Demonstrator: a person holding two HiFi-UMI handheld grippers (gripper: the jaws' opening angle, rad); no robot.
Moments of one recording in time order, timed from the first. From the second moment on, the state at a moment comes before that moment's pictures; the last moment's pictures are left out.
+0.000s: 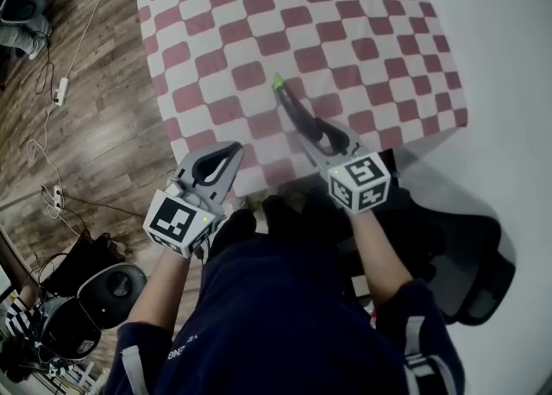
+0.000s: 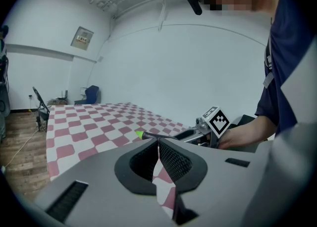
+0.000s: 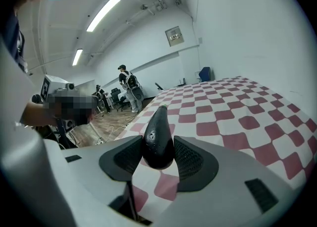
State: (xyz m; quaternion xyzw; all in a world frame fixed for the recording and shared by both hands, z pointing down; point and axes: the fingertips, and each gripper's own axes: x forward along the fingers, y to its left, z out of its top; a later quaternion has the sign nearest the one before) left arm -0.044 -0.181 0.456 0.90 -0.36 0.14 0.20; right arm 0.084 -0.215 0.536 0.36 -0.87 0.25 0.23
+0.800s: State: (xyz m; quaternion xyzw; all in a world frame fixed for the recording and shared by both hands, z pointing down) left arm -0.018 -0.209 0.494 0.88 -0.36 0.18 0.25; right arm 0.114 -0.238 0.639 0.36 -0.83 0.26 0.33
